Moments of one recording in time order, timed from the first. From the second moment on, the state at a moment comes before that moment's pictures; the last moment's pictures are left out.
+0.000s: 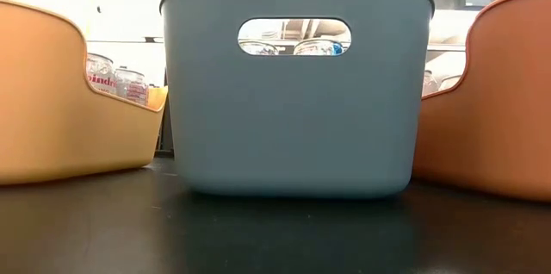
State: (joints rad) left arm -0.35 1.65 1.79 -1.04 -0.14 -0.67; right arm 1.04 1.06 0.88 -0.17 1.01 -0.05
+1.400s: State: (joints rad) left arm -0.11 2.23 2.31 -0.91 0.10 -0.31; right arm 1.13 1.09 0.89 -0.19 1.32 0.03
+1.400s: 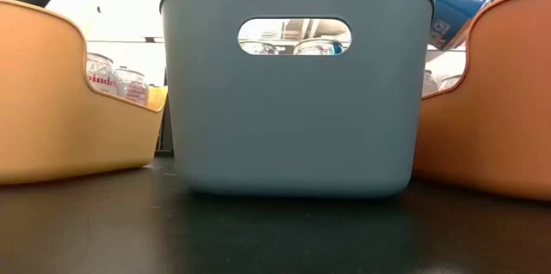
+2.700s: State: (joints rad) left arm -0.12 2.23 2.31 -1.01 0.07 -0.35; right arm 0.67 1.39 0.89 -0.33 0.94 0.47
